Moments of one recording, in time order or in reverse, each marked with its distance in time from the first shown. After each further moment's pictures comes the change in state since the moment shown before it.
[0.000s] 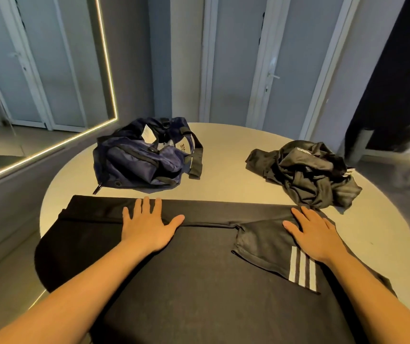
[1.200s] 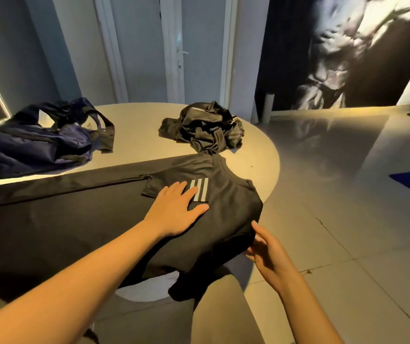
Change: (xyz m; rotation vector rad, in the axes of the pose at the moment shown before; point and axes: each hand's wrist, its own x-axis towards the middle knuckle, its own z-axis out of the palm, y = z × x) left_hand -0.119 0.184 0.048 -0.054 0.041 0.799; right_hand -0.266 0.016 0.018 1.808 0.108 0.572
